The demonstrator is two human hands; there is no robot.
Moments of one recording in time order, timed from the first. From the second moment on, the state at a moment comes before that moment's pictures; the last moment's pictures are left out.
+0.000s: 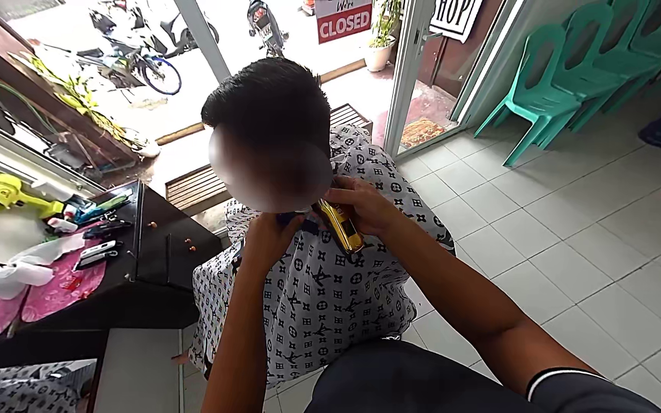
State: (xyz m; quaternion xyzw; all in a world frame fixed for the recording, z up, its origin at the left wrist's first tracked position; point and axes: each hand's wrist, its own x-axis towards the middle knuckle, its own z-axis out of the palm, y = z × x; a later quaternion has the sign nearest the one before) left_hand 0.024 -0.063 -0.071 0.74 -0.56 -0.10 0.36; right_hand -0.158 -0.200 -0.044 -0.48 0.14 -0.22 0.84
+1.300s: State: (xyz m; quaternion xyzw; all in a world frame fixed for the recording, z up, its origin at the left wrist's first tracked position) left_hand 0.075 -0.067 -0.079 0.59 -0.62 -0.29 0.43; right_hand -0.113 -0.125 -0.021 -0.53 0.25 -0.30 0.75
